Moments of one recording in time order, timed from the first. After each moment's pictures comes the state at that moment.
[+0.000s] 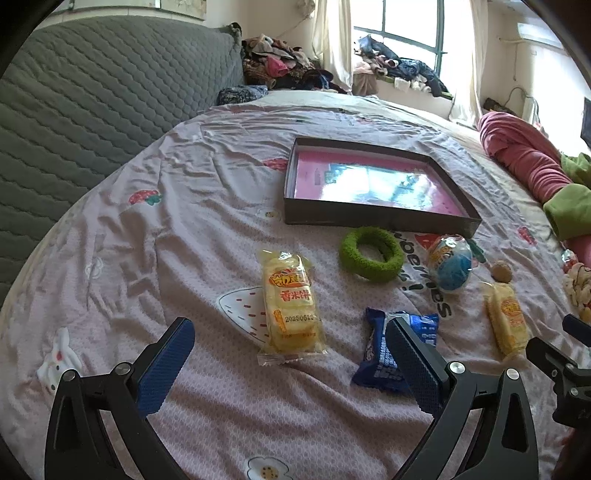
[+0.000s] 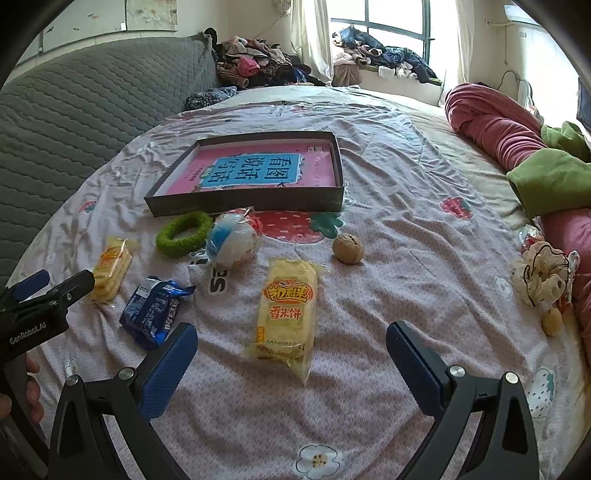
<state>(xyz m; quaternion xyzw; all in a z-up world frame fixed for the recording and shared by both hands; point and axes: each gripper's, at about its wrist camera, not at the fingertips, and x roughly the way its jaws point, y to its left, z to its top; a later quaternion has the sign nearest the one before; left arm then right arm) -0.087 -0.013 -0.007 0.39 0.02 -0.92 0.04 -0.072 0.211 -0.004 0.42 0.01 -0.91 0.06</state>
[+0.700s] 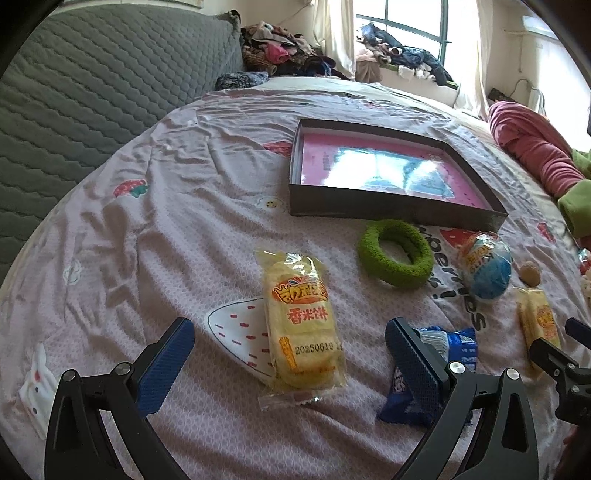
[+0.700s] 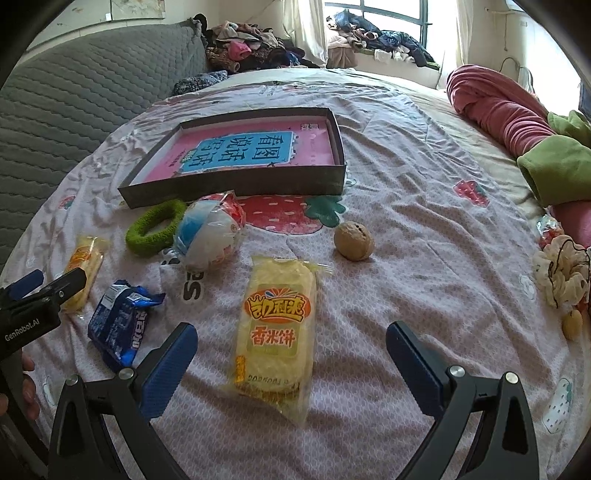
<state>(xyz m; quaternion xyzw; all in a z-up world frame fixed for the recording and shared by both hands) -0.128 -0.020 -0.036 0.41 0.02 -0.91 0.04 -0.109 0.210 -0.036 0.45 0.00 -0.89 0.04</state>
